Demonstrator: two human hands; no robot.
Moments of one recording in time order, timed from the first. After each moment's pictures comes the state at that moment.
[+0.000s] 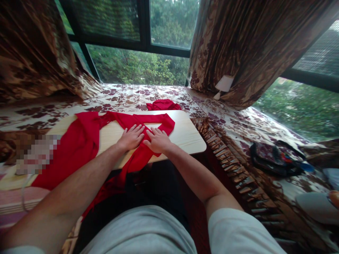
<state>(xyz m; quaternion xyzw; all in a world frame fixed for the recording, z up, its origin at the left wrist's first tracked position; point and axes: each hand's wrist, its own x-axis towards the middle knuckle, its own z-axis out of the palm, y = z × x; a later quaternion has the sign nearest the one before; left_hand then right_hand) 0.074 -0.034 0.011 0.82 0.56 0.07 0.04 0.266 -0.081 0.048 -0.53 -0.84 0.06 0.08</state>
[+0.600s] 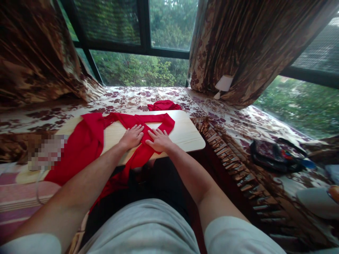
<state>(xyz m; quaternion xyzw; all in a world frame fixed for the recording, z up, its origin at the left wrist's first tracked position) 0.070 -0.034 0.007 0.82 0.55 0.14 0.05 0.271 -0.069 0.018 -0.53 -0.84 0.10 0.07</state>
